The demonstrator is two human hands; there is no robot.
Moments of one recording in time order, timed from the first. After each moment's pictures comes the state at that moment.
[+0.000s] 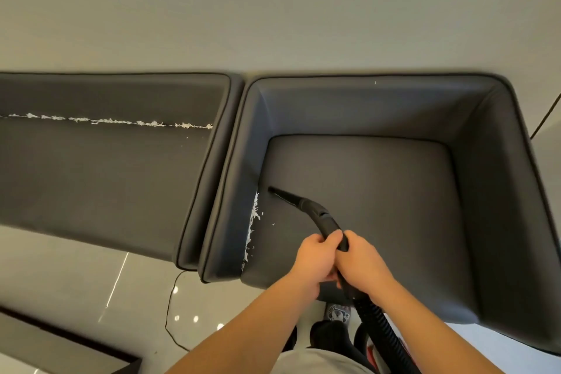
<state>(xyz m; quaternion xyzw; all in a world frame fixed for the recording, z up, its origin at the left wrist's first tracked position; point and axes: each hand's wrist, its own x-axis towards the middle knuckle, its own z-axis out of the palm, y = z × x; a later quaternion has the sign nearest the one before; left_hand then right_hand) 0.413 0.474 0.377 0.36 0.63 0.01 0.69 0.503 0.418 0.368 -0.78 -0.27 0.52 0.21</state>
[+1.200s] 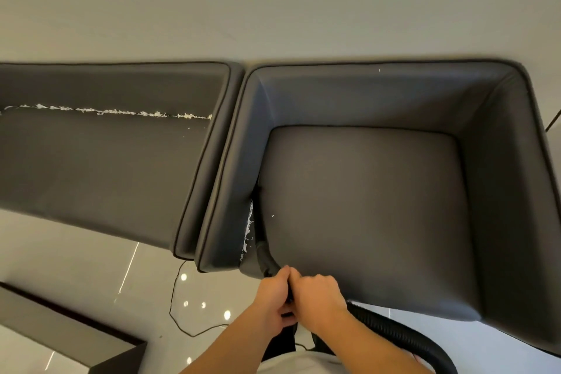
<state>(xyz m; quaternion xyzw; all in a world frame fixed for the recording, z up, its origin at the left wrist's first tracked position) 0.347 0.439 0.338 0.18 0.76 0.00 0.63 0.431 0.391 0.305 -0.67 -0.64 0.37 -0.06</state>
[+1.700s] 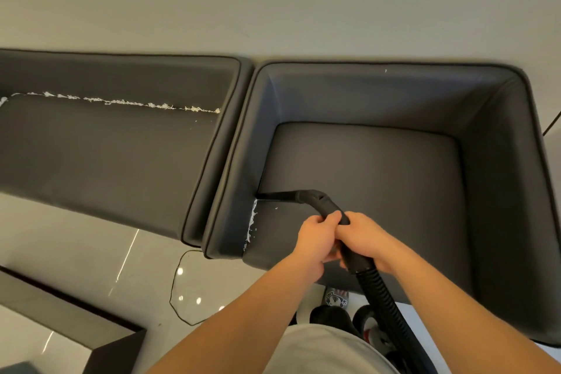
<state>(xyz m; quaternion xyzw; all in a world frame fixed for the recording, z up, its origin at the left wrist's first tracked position) 0.417 0.460 0.371 0.31 0.64 0.06 0.70 0.523 0.418 0.385 -0.68 -0.23 0.65 0.25</state>
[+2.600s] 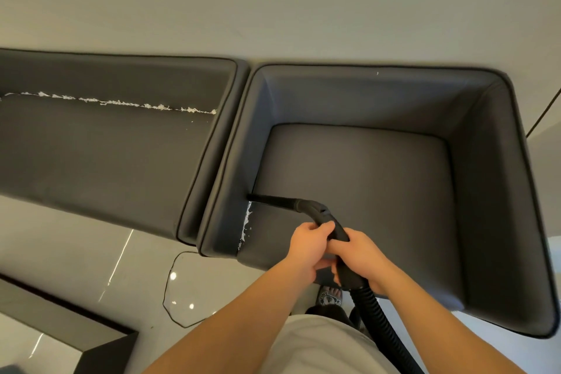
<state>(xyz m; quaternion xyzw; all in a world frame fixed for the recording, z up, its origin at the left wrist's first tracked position) 0.405 0.438 0.360 0.30 0.65 0.07 0.69 0.507 0.374 0.379 -0.67 -0.18 0.66 0.29</state>
